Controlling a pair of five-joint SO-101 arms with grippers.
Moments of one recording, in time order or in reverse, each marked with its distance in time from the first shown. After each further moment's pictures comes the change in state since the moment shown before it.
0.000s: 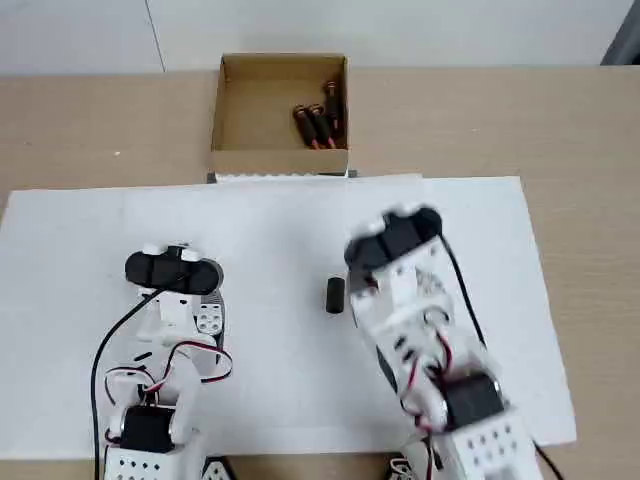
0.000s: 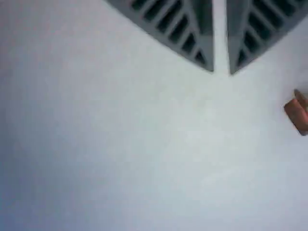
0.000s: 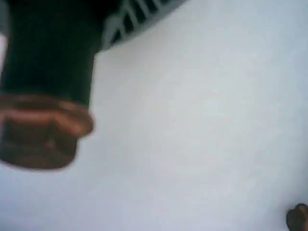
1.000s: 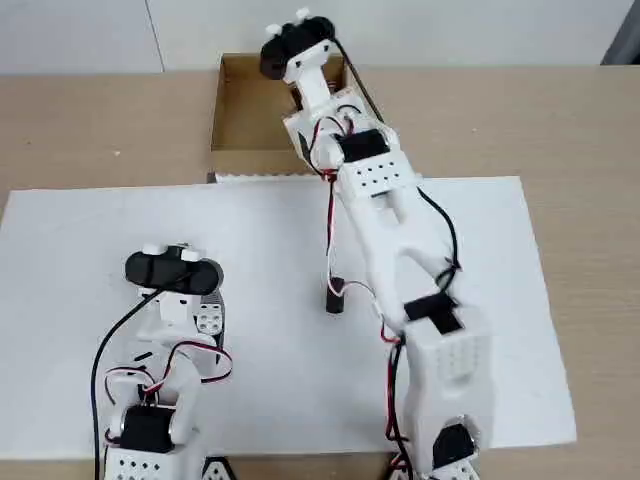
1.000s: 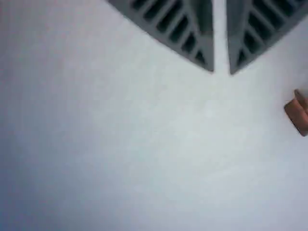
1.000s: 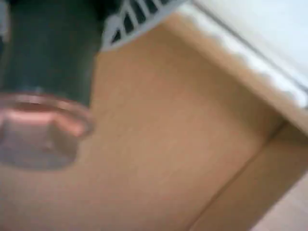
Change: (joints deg) left arm 0.0 0.0 0.0 0.0 -0.1; right arm 1.8 103.5 -93.9 -9.2 12.0
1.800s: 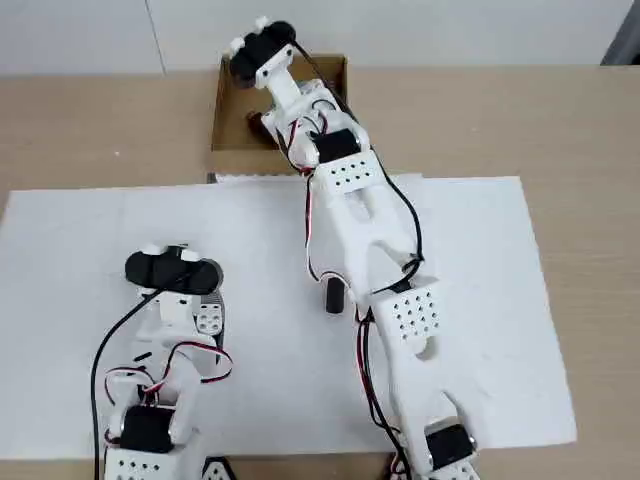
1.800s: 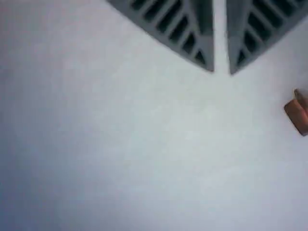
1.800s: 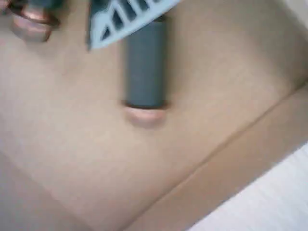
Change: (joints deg) left arm 0.0 0.0 0.0 0.0 0.0; right arm -2.1 24.5 -30.5 1.8 7.1
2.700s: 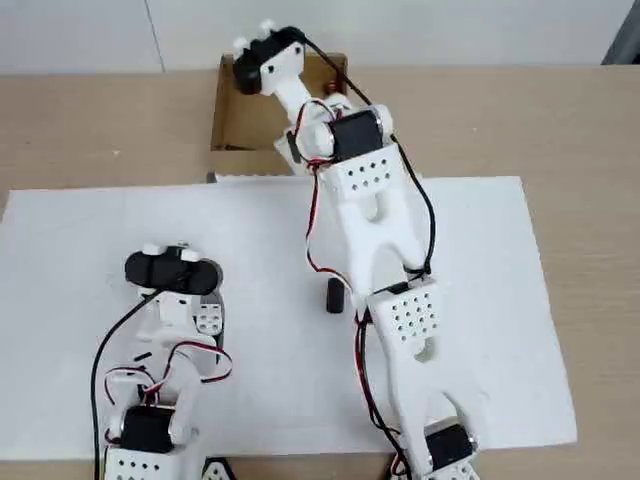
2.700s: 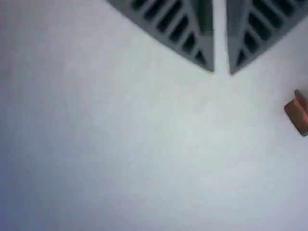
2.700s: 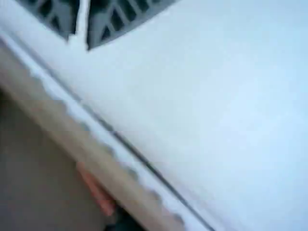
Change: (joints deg) left arm 0.0 0.0 0.0 0.0 0.0; right arm -0.9 0.0 -30.6 53.6 -3.3
